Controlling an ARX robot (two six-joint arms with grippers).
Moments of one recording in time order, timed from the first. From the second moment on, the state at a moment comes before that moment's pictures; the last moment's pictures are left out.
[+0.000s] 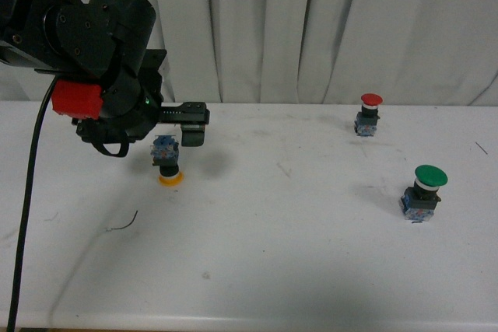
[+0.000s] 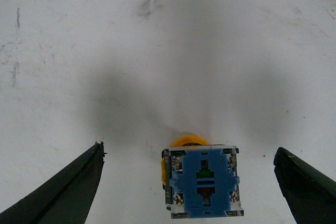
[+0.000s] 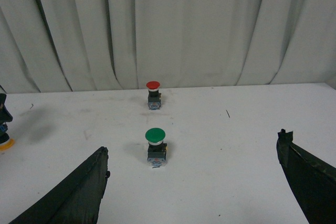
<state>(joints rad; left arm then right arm) -0.20 2.24 1.49 -0.11 -0.12 -0.13 0.00 0.00 0.01 0.00 0.00 0.00</state>
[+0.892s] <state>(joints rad) -0.24 2.13 1.41 -0.11 -0.09 -0.13 0.00 0.00 0.01 0.00 0.00 0.00</state>
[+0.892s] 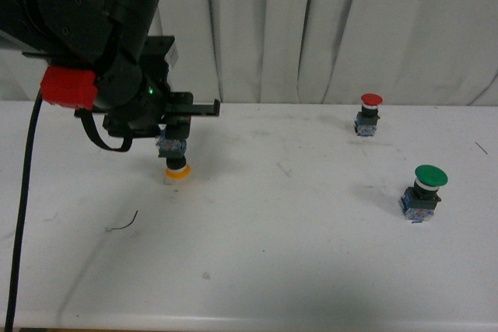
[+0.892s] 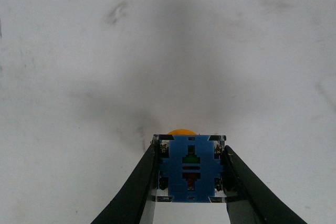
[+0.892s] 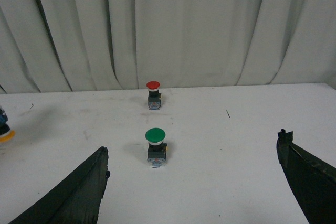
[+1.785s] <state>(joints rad) -0.35 1.44 0.78 0.40 0.31 -0.42 0.00 0.00 0.01 0.00 0.00 0.00</state>
